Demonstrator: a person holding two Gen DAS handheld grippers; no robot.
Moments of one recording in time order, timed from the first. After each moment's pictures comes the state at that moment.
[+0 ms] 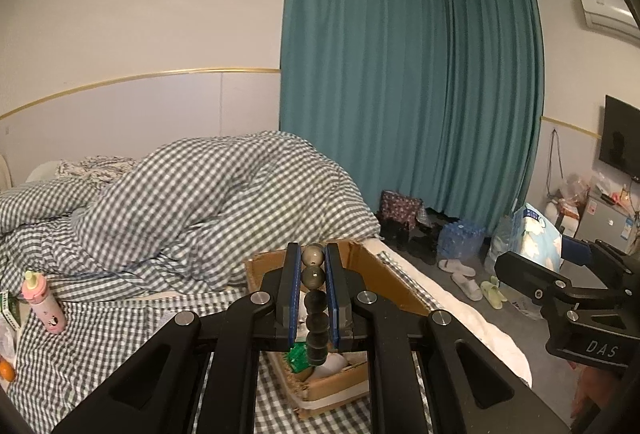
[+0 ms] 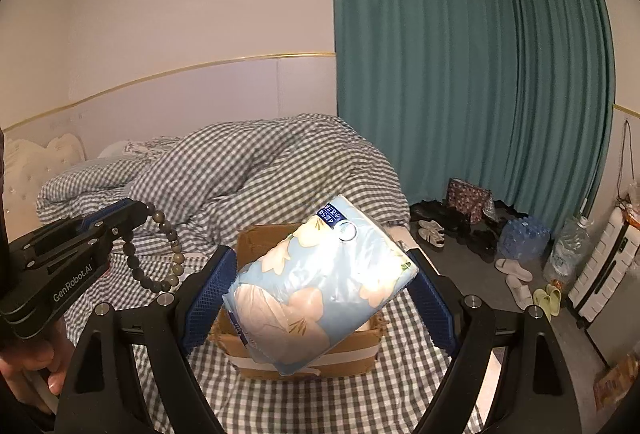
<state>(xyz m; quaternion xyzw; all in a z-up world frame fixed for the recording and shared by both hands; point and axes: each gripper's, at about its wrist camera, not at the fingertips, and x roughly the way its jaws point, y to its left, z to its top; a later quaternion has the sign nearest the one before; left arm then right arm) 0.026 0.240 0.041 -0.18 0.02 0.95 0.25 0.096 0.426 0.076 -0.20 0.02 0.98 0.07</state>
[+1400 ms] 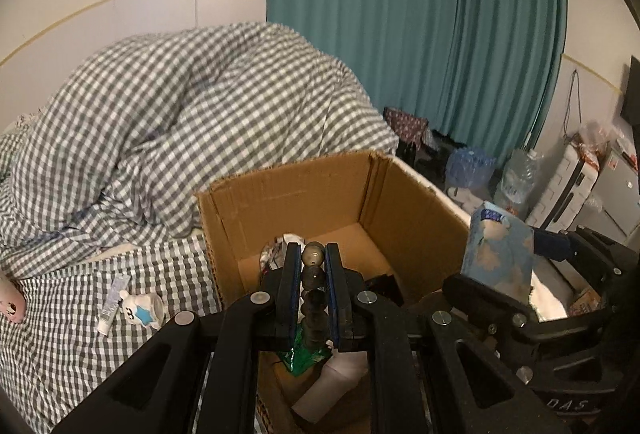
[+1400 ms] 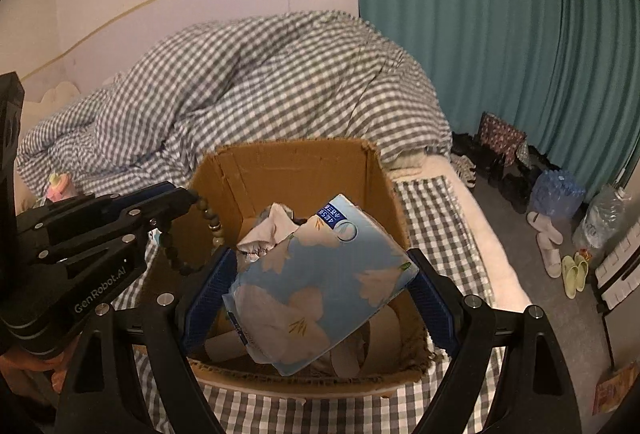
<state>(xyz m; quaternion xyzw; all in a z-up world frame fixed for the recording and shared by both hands) -0.118 0.315 -0.083 -0.33 0.07 0.91 0.25 -0.061 0.461 -0.047 -0.35 0.03 0.94 0.01</state>
